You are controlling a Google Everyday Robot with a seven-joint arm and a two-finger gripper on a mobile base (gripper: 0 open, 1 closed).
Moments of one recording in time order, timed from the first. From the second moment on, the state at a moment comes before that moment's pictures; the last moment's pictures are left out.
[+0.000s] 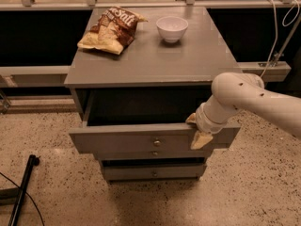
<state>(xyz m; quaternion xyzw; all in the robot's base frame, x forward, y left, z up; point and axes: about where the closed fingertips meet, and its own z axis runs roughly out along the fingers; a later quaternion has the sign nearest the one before) 0.562 -0.153 0.635 -0.75 0.65 0.04 0.15</state>
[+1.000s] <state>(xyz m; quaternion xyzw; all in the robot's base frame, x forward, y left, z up) 0.543 -0.149 0.654 -0.79 0.59 0.05 0.17</state>
